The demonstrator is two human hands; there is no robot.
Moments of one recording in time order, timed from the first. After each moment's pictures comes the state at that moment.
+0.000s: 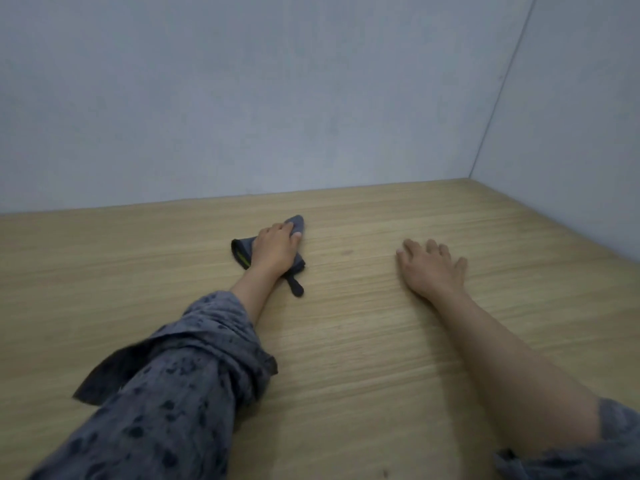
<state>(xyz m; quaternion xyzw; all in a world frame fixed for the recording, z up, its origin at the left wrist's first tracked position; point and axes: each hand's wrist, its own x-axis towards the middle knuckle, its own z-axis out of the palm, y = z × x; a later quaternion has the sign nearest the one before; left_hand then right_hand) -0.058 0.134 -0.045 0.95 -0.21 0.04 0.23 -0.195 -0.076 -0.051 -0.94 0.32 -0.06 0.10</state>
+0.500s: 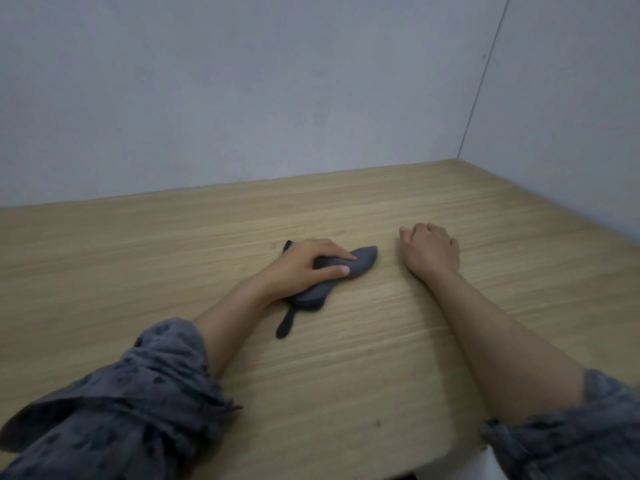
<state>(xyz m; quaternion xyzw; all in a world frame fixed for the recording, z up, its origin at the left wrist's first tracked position) -0.144 0.147 -0.036 0.79 -0.51 -0.09 0.33 -0.209 -0.074 -0.054 -0.91 0.35 -0.15 0.14</state>
